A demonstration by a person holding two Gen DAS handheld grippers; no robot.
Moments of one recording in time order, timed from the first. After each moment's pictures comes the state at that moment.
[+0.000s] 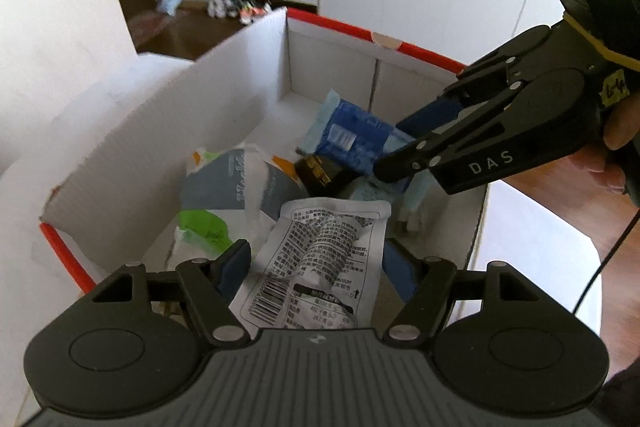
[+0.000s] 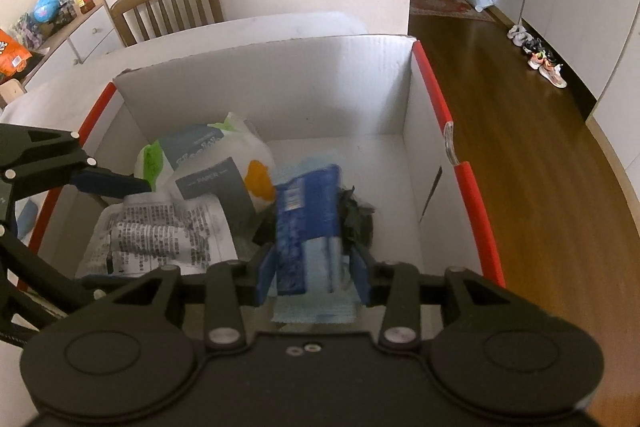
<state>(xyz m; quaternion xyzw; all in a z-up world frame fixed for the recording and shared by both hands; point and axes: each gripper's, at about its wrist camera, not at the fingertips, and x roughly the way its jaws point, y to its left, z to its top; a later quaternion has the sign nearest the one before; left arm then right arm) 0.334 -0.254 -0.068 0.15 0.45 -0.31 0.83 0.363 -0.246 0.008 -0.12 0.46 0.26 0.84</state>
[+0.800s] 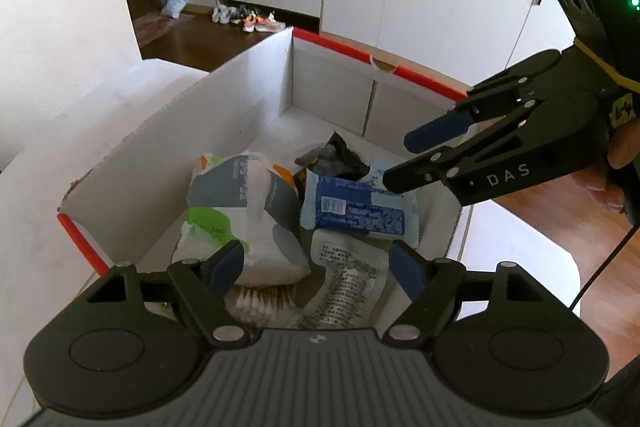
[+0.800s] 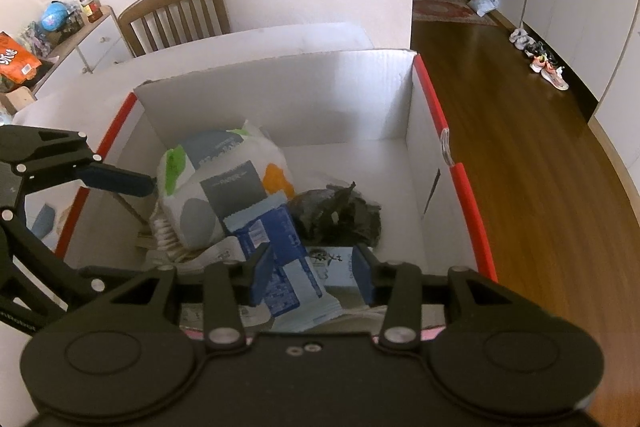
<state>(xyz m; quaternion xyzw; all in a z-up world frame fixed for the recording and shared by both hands) 0.325 -0.246 -0.052 0.12 0.43 -0.30 0.84 0.346 -0.249 0.026 -0.11 0.45 0.27 0.85</state>
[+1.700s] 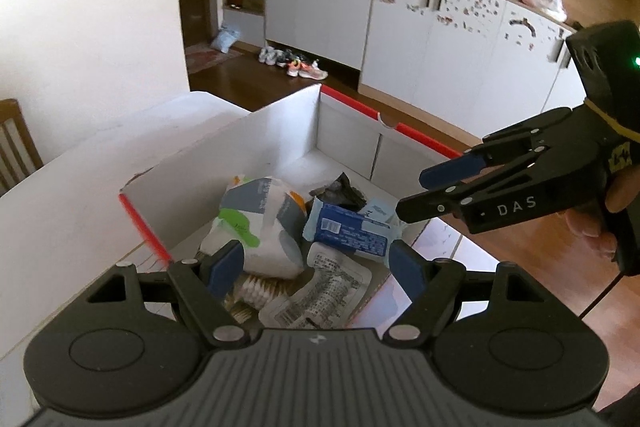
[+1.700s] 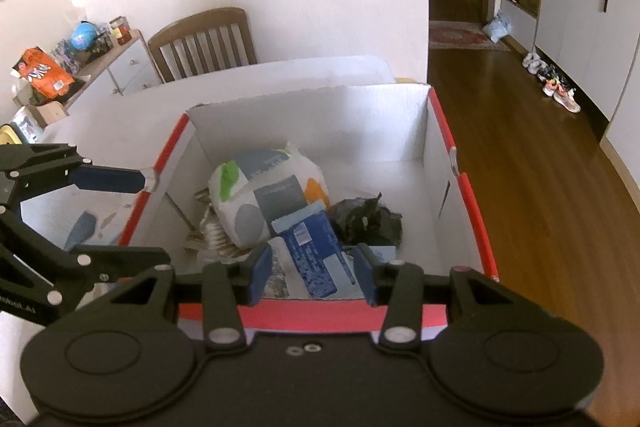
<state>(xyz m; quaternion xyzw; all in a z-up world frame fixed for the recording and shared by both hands) 0.267 -0.228 -0.013 0.06 0.37 -0.24 0.89 0.305 -0.256 0.056 -0.09 0.40 0.30 0.86</state>
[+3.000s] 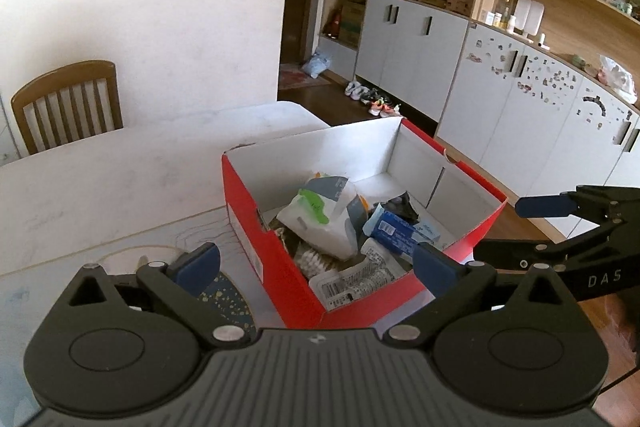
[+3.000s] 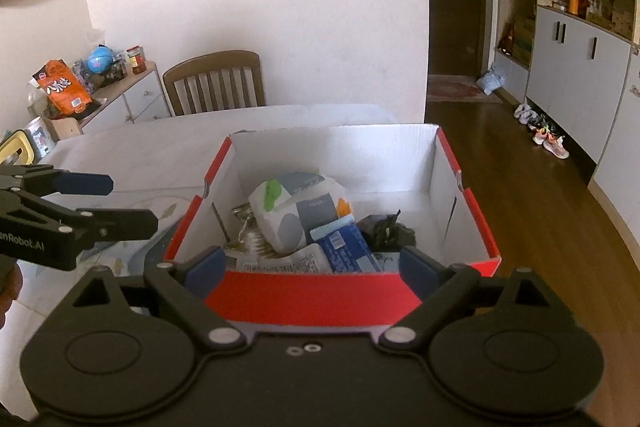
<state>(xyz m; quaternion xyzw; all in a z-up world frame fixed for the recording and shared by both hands) 0.207 -0.188 -0.006 -0.02 0.34 -0.11 0.94 0.233 -0.254 0.066 -0.09 0.33 0.29 0.89</state>
